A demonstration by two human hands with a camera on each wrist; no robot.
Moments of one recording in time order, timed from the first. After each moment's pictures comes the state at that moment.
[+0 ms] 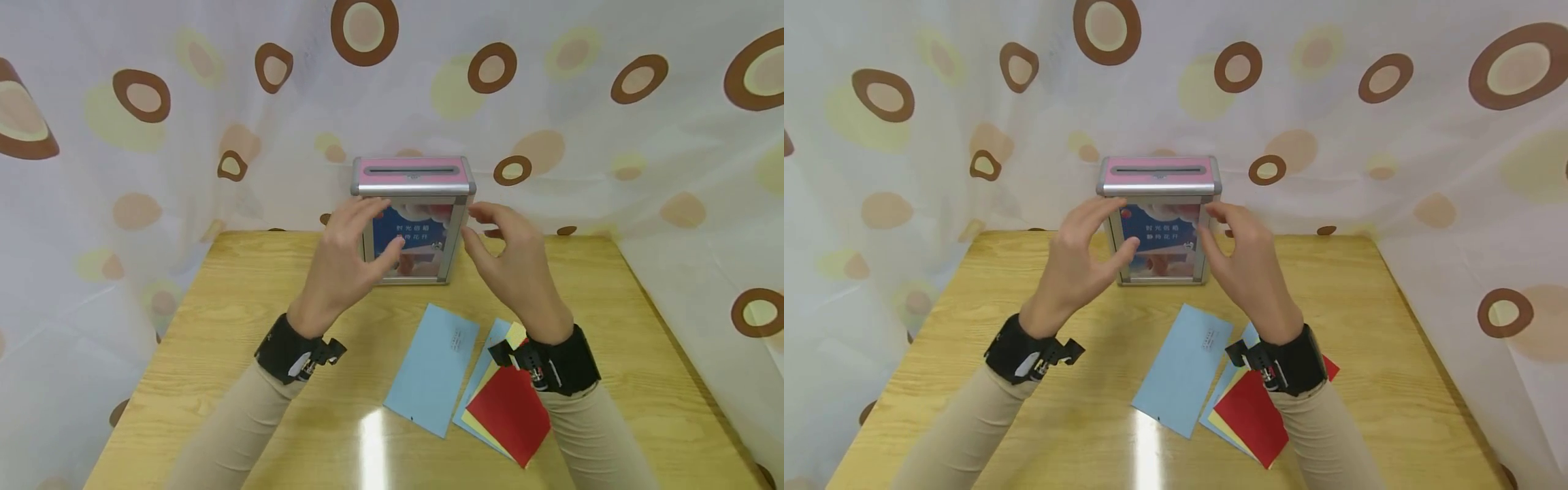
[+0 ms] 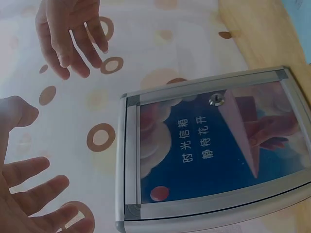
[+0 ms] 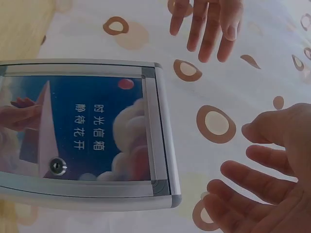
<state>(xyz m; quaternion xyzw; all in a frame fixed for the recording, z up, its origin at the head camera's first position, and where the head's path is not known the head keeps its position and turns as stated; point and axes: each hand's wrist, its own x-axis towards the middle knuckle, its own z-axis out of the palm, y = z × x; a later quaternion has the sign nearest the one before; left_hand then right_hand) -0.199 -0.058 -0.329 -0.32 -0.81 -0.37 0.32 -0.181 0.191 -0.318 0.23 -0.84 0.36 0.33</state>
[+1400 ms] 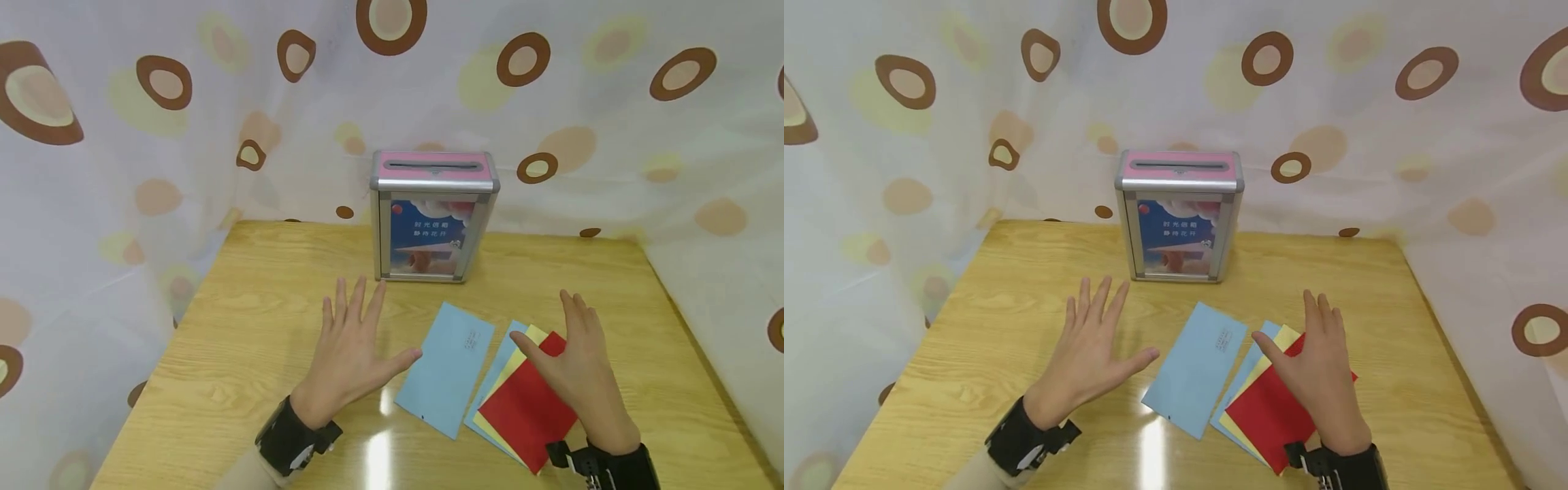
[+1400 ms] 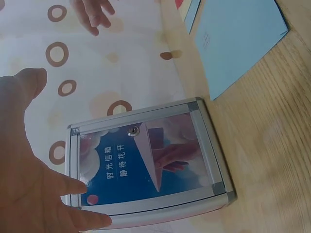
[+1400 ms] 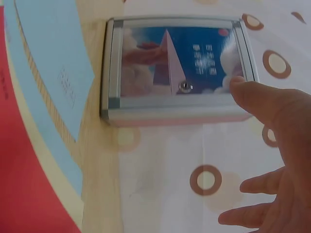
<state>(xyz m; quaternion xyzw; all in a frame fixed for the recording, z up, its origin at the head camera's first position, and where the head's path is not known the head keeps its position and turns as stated) -0.118 -0.076 -0.419 -0.18 -0.96 -0.18 0.10 -0.103 0.257 -0.419 0.01 -0.95 0.30 0.10</state>
